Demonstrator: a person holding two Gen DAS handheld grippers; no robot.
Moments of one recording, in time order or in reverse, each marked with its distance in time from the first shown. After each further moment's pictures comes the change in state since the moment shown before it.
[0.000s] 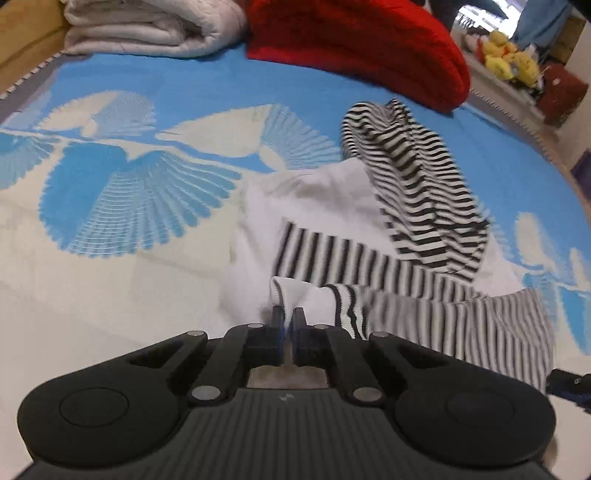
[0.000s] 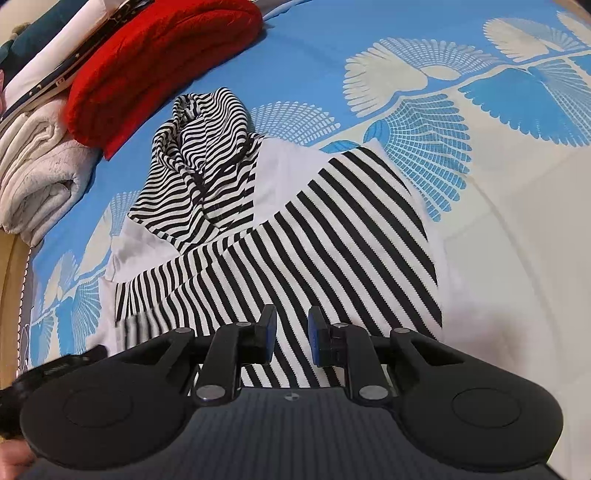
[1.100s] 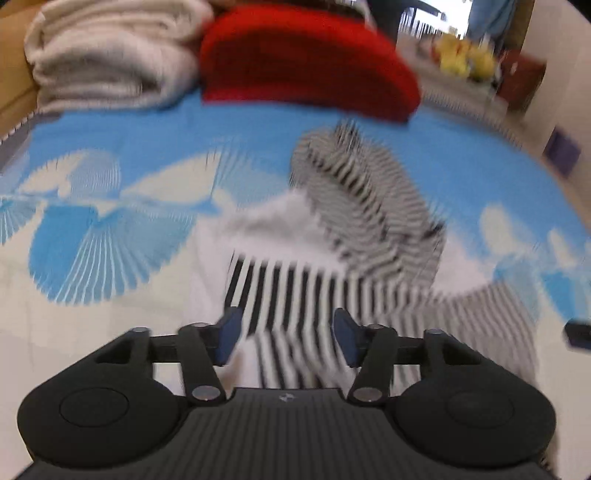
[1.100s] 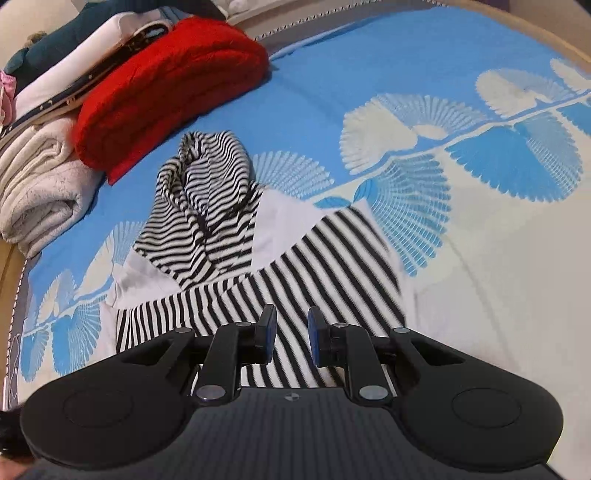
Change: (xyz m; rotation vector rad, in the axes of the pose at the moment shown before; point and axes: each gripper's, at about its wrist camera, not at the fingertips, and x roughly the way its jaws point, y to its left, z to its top) left arm -0.036 -0.046 0.001 0.116 -0.162 -0.067; right arm -0.042 0.007 0.014 -0.058 -0.130 -0.042
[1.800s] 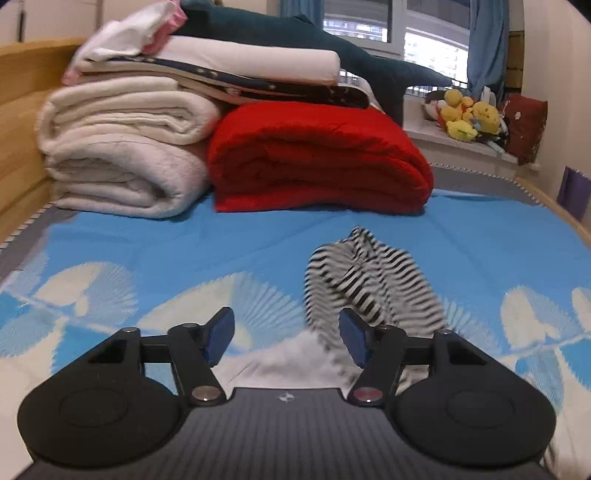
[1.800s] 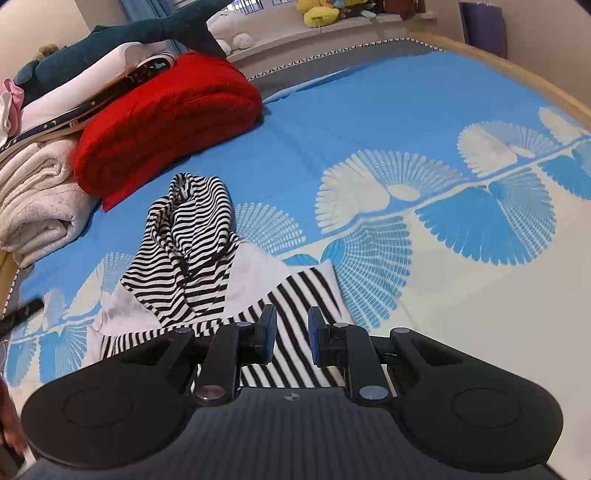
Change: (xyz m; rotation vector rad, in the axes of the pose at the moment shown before) left arm 0.005 -0.030 0.093 0.063 -0.232 0.087; right arm -0.031 -0.027 0.028 -0.067 -0.105 -0.030
